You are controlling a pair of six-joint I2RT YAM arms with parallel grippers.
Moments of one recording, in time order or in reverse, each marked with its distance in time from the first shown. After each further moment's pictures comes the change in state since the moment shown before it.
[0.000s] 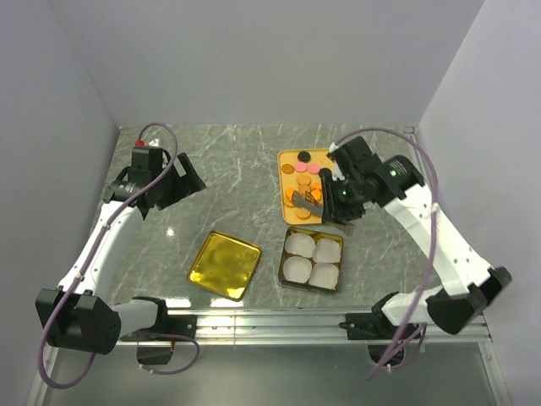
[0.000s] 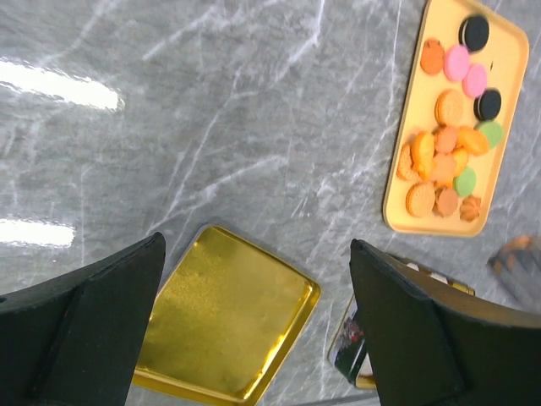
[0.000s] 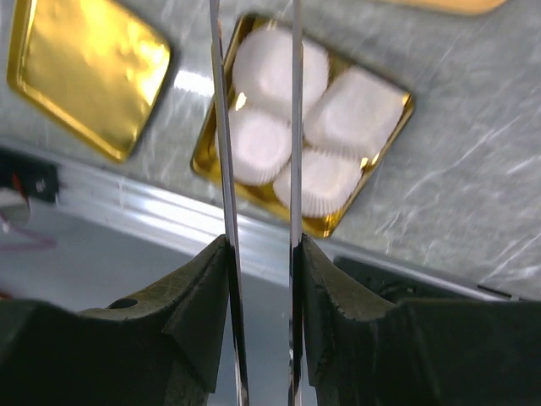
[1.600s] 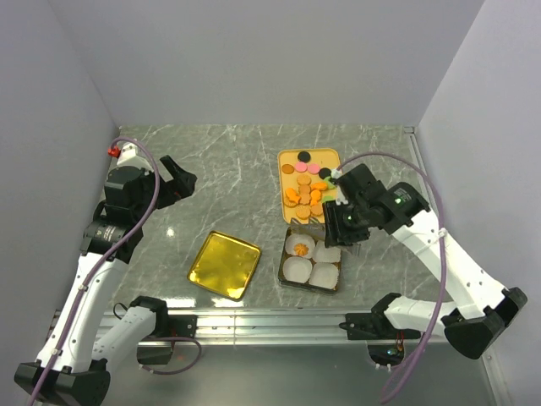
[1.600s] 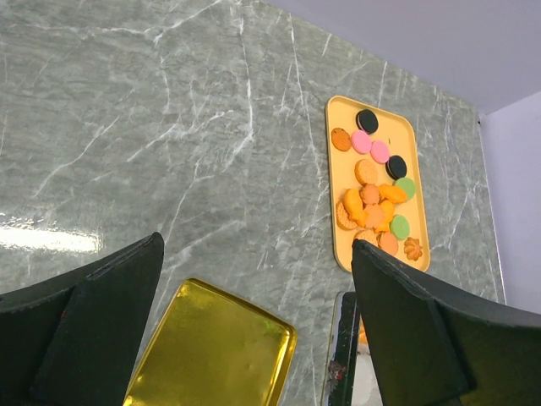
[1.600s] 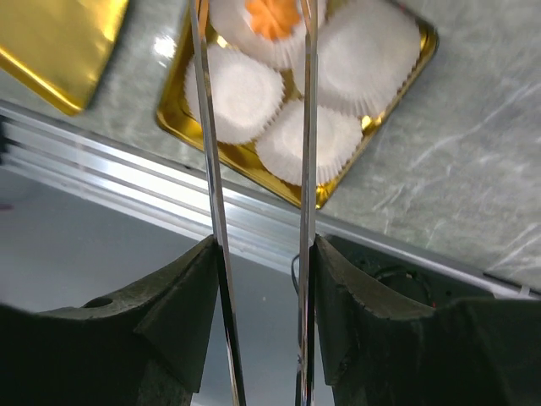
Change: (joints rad) left arm -0.056 -0.364 -0.114 0.163 -0.113 0.028; right arm 0.053 -0.201 -0.319 0.068 -0.026 -0.005
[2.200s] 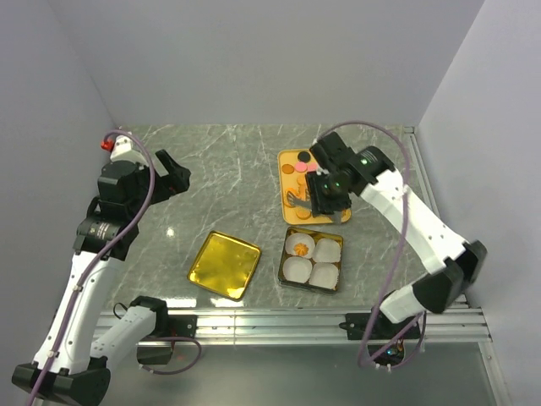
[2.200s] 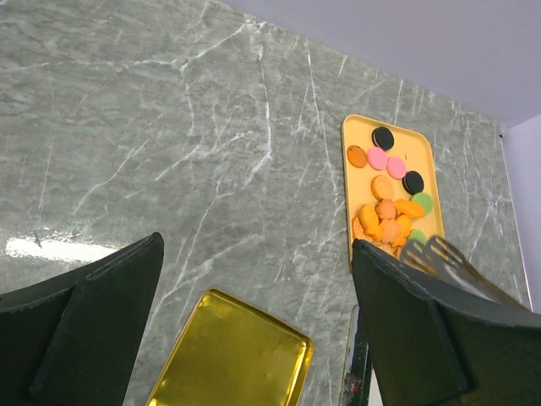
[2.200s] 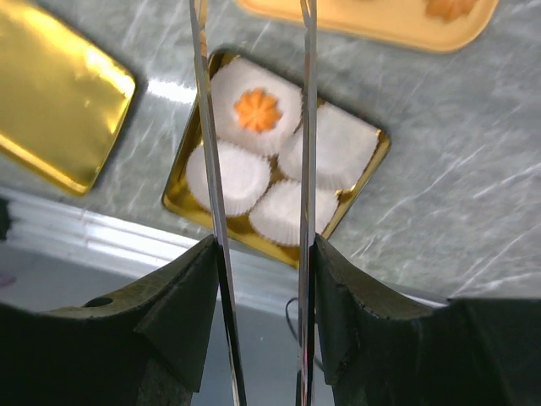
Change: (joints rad) left arm 0.000 0.023 0.096 -0.061 -0.062 0.054; right arm 0.000 0.279 0.304 -0.013 0.130 -0.008
